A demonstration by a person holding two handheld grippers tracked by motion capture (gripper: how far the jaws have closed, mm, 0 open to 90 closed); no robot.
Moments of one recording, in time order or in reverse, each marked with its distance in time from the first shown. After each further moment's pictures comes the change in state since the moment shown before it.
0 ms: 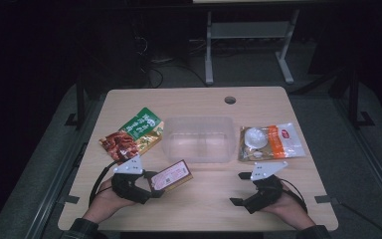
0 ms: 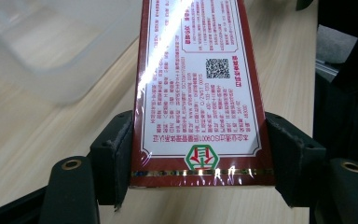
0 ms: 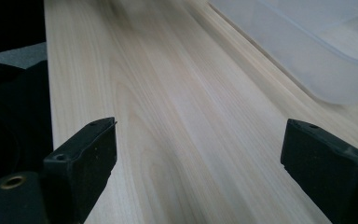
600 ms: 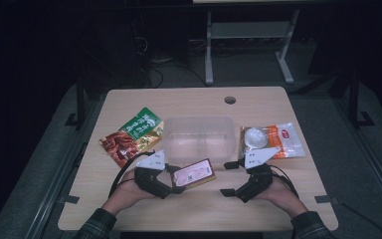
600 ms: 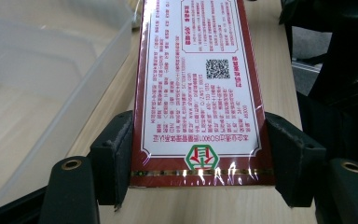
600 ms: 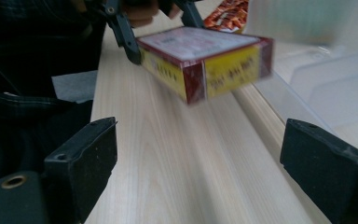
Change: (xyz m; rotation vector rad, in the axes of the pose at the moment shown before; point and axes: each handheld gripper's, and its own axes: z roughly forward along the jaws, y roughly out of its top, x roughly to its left) left arm -0.002 0.040 0.043 -0.028 -0.119 0.149; right arm -0.015 0.038 0.012 -0.138 0.197 -0.096
